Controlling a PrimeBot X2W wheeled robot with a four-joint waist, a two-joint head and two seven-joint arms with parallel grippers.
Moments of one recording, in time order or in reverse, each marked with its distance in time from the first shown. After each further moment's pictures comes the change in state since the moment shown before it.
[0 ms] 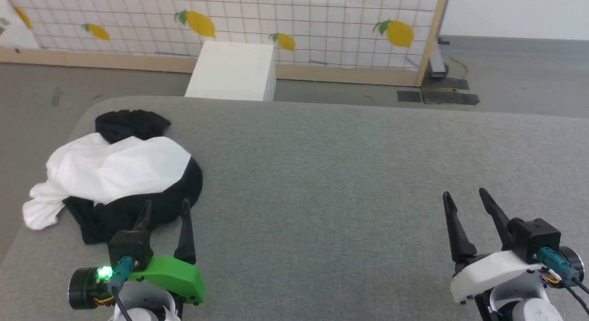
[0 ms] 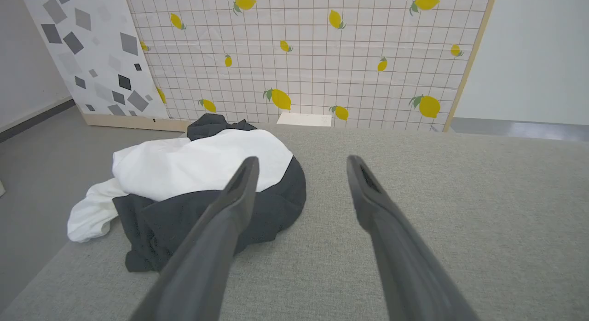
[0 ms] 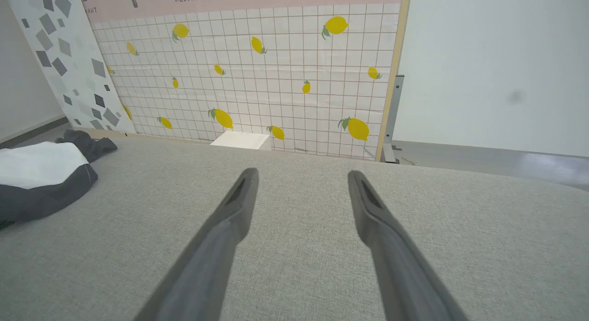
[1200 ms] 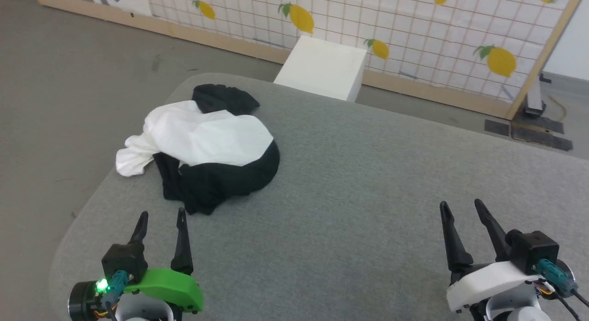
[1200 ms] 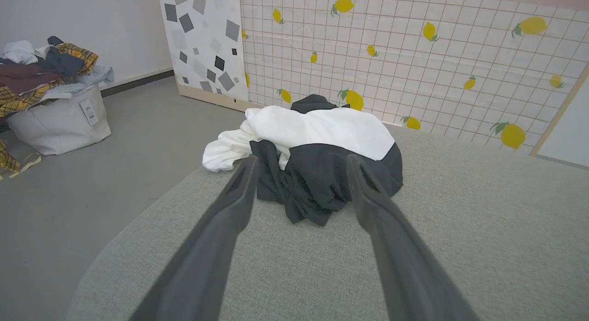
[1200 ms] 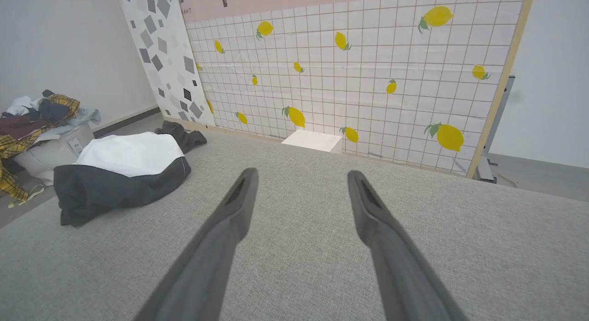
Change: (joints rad) left arm 0.022 0.000 0.008 0.043 -0.051 0.002 -0.075; right arm 0.012 0.000 0.014 0.067 0.062 0.000 -0.073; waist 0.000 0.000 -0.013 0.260
